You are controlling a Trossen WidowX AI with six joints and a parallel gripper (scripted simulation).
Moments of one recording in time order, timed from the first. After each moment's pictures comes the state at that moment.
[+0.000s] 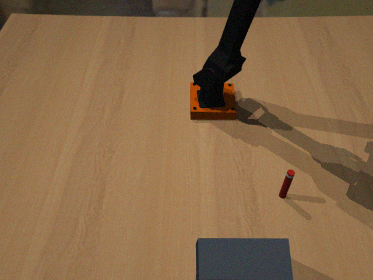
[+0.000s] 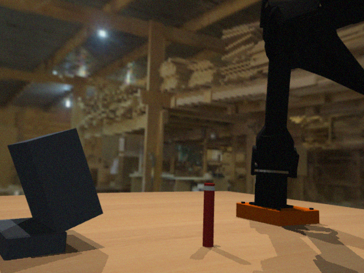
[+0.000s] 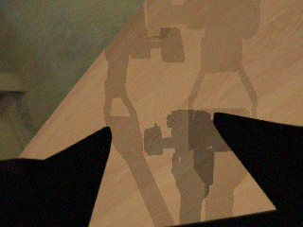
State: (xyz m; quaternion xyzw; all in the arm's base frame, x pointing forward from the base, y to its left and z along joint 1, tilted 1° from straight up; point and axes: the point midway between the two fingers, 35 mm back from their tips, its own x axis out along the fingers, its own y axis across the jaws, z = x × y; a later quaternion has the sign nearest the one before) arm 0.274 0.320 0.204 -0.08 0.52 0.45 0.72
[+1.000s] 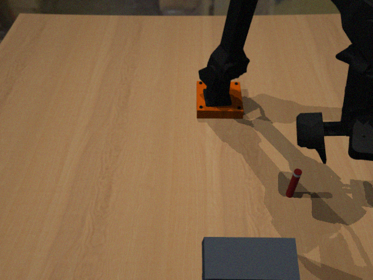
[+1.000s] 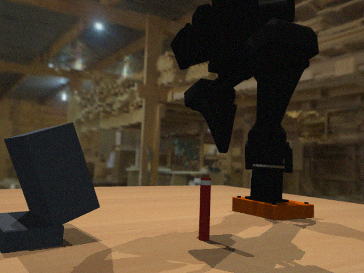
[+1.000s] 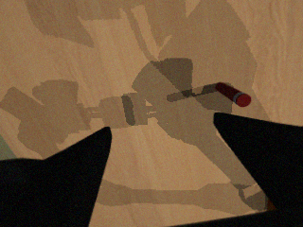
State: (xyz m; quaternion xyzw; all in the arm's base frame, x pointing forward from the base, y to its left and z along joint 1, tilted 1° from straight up) arm 0.301 0.180 0.141 0.18 0.67 -0.01 0.72
